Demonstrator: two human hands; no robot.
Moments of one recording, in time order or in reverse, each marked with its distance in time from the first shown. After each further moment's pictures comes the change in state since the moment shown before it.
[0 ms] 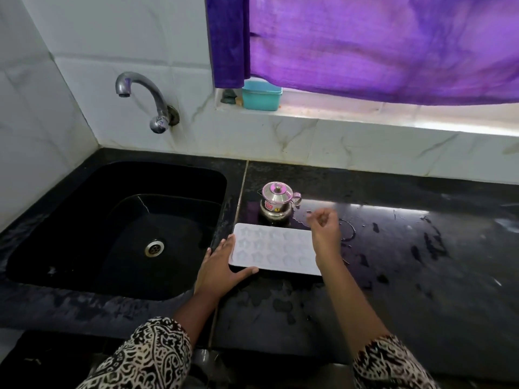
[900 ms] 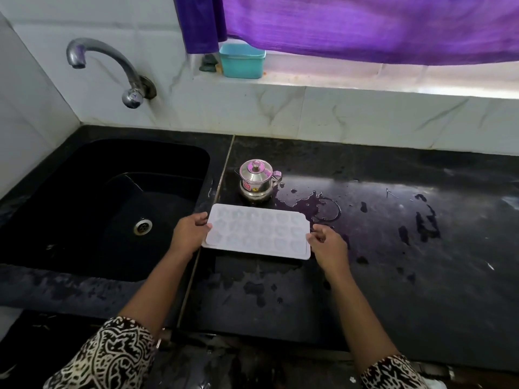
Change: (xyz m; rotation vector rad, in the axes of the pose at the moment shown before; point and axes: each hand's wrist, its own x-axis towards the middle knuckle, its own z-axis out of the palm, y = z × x) left_hand 0.043 0.017 -0.012 -0.563 0.102 -0.476; right_hand 0.004 0.046 -0.086 -0.530 -0.202 0.126
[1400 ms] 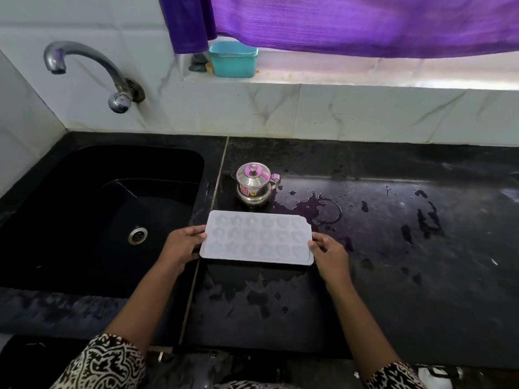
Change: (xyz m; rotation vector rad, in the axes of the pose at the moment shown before) left_hand 0.009 -0.007 -0.010 -0.254 -0.147 -0.196; right_hand -0.010 0.004 0.007 0.111 0.018 0.054
